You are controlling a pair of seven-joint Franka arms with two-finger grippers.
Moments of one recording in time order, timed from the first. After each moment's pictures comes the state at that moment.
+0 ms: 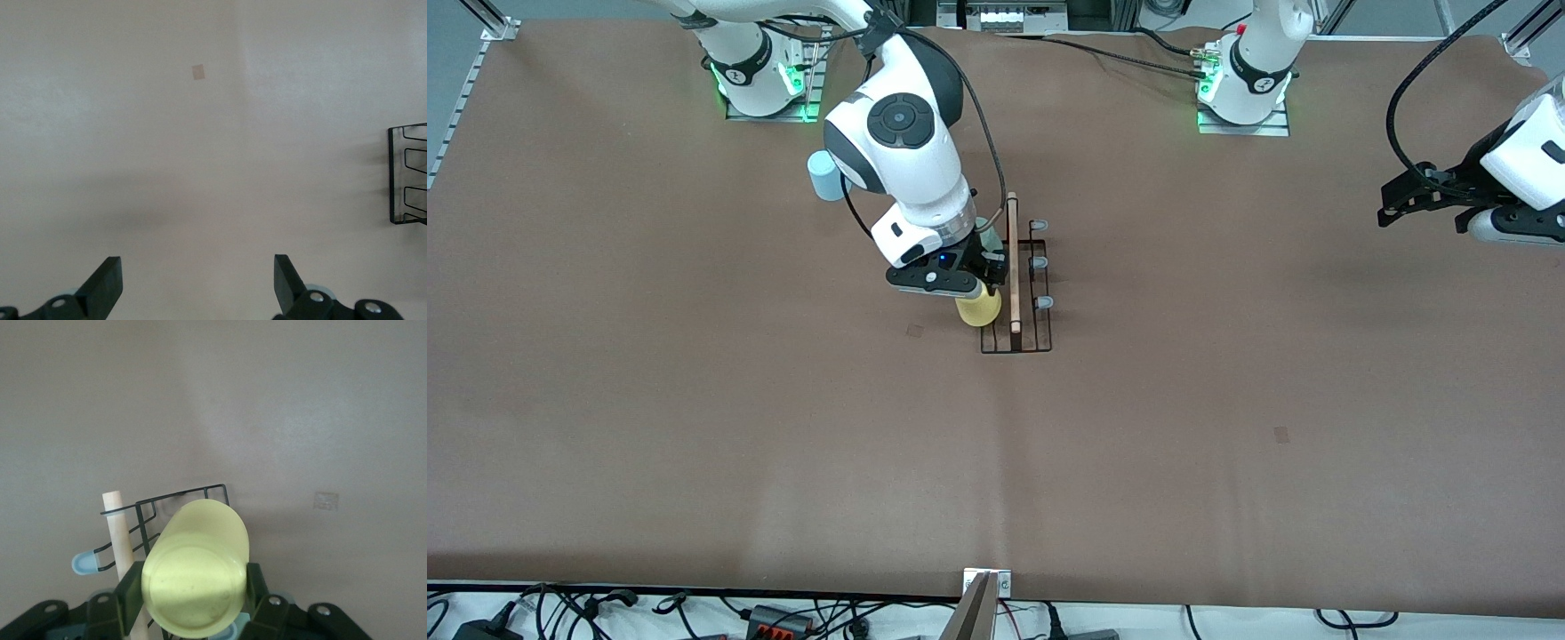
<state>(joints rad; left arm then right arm) -0.07 -0.03 0.06 -1.66 -0.02 1.60 0.05 0.43 0.50 0.36 -1.61 -0.20 2.29 1.03</state>
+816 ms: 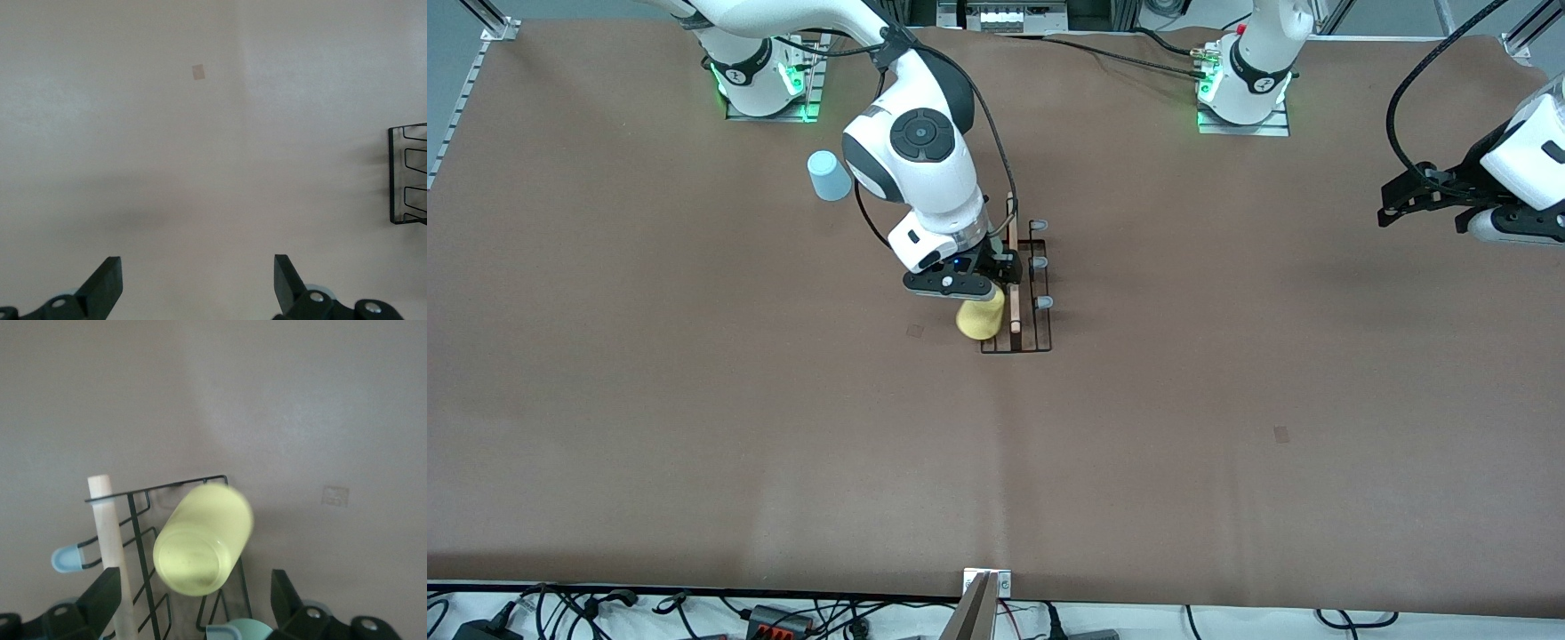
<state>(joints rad) -0.07 -0.03 0.06 -1.66 -0.02 1.60 0.05 0.46 0.54 0.35 -1.60 -0.22 2.30 1.03</state>
